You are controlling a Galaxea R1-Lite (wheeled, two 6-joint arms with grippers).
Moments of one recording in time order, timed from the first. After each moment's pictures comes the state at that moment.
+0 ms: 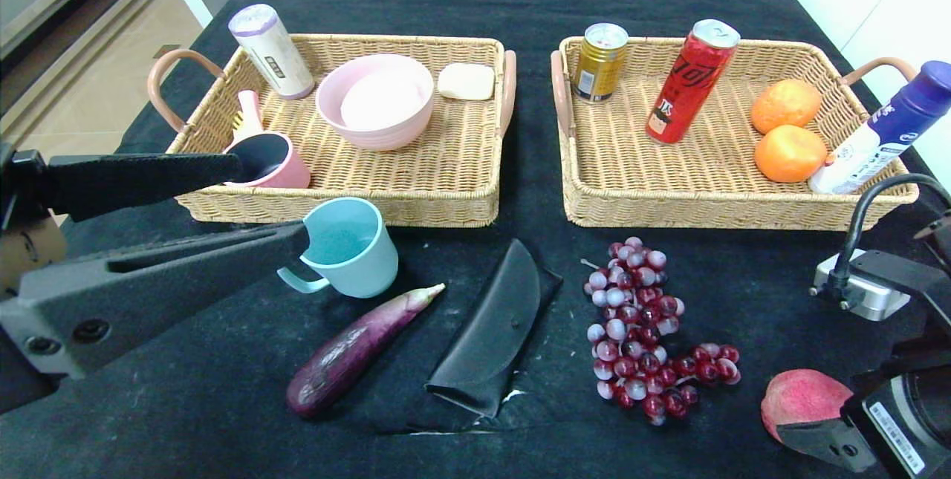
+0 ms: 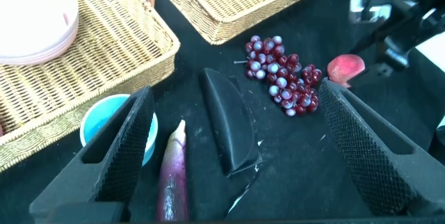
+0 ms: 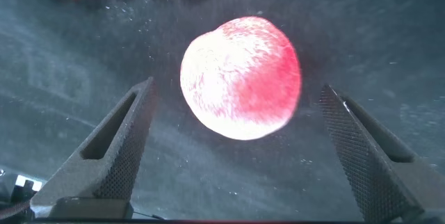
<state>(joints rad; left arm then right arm) -0.57 1.04 -0.93 -0.07 -0.21 0.05 0.48 1.37 -1.03 0.70 -0.13 0.04</state>
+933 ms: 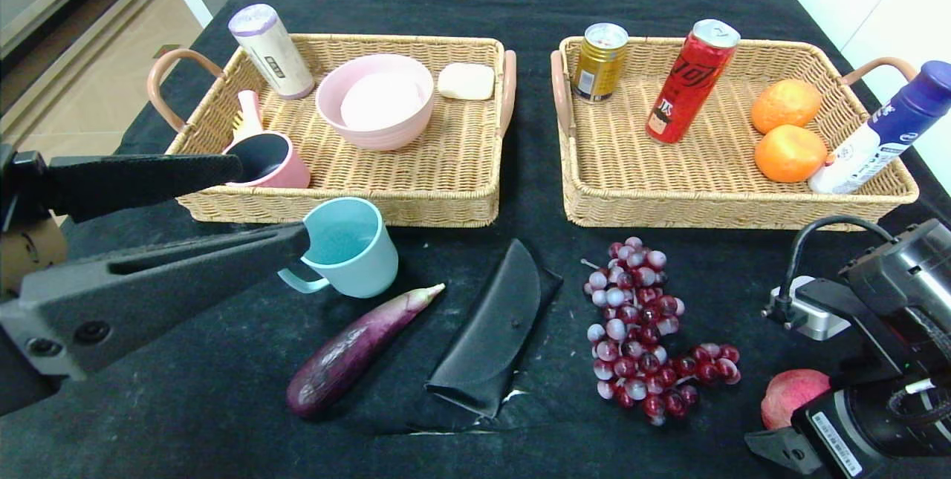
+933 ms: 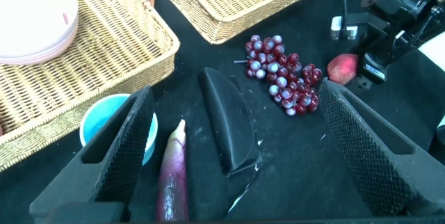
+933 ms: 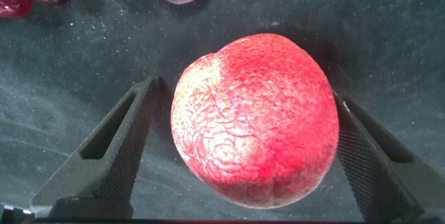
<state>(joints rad) -0.57 1.04 -0.93 -0.07 -0.21 0.05 0.48 1.45 -0.93 0.57 -0.16 0.08</state>
